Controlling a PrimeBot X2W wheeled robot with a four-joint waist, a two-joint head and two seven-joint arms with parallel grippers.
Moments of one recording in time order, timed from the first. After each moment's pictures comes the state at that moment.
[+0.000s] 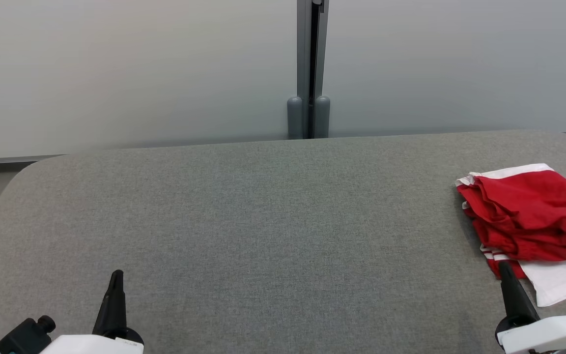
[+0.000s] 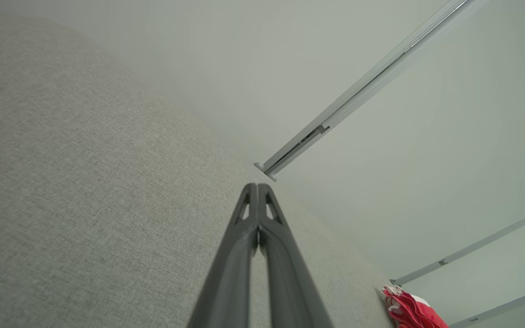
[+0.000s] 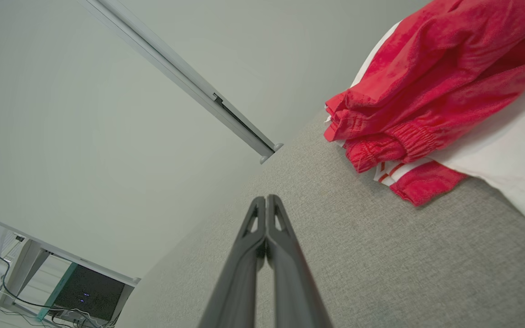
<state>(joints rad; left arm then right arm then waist) 0.07 0.06 0.01 0.18 -0.89 -0.09 -0.08 0.04 -0.13 0.04 0.17 0.96 0.13 -0.08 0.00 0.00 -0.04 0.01</state>
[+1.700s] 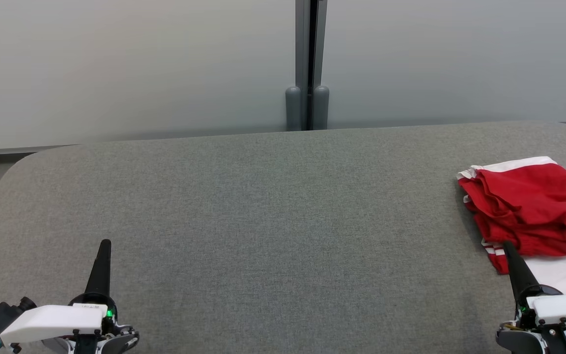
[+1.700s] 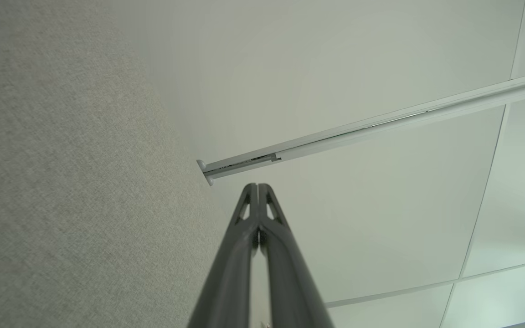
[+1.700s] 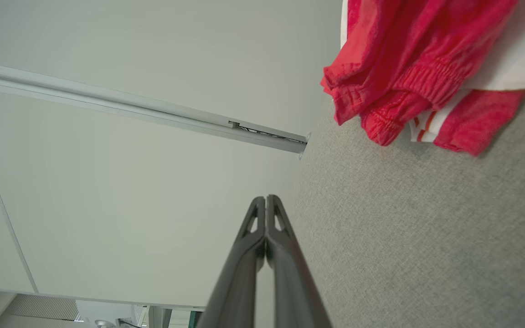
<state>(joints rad) -0.05 0.05 0.08 0.23 -1.38 -0.11 0.05 -0.06 -0.08 -0.05 0.22 1.42 0.13 0.04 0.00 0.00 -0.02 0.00</state>
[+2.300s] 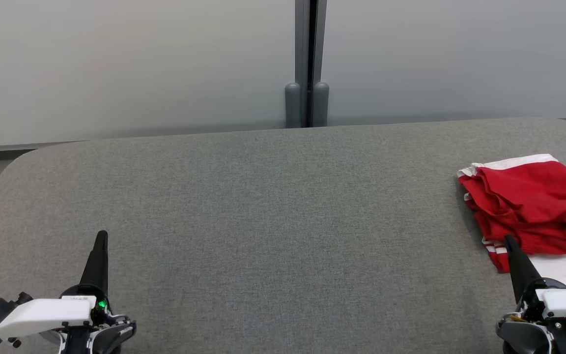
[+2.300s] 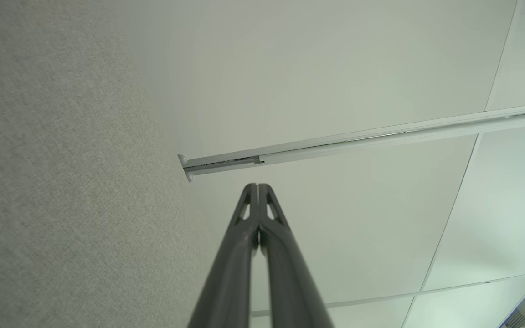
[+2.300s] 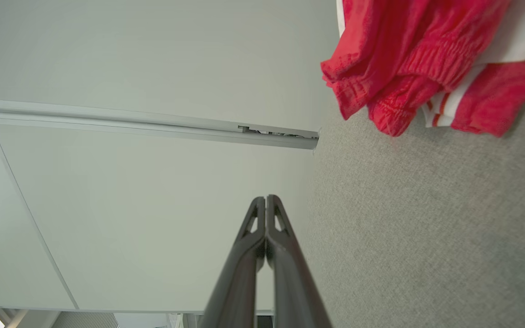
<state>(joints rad) -0.08 0.05 0.10 0.24 -1.51 -0.12 0.09 -0.08 -0.07 -0.08 0.23 1.53 0.13 0.07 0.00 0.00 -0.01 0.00</state>
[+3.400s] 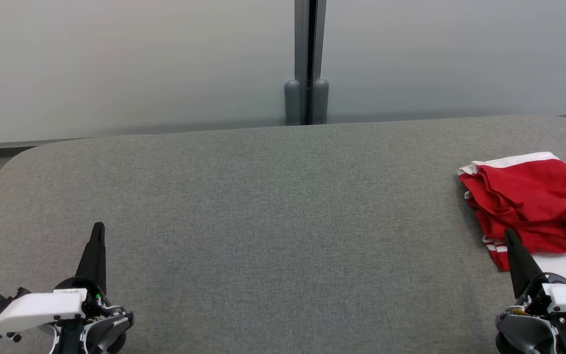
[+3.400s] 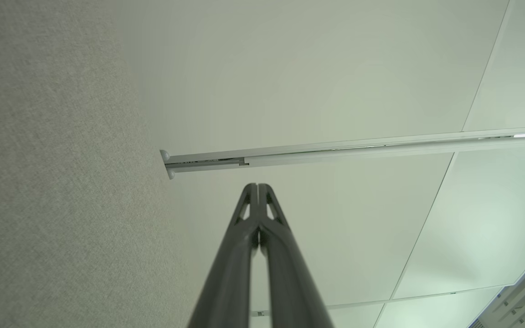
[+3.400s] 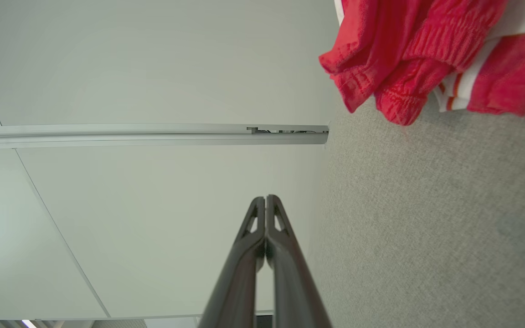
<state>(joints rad) -0.10 0.05 0.11 0.25 -1.61 -0.13 0.11 -0.10 -0.06 -0.10 0.24 1.62 0.13 0.10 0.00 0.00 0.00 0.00</state>
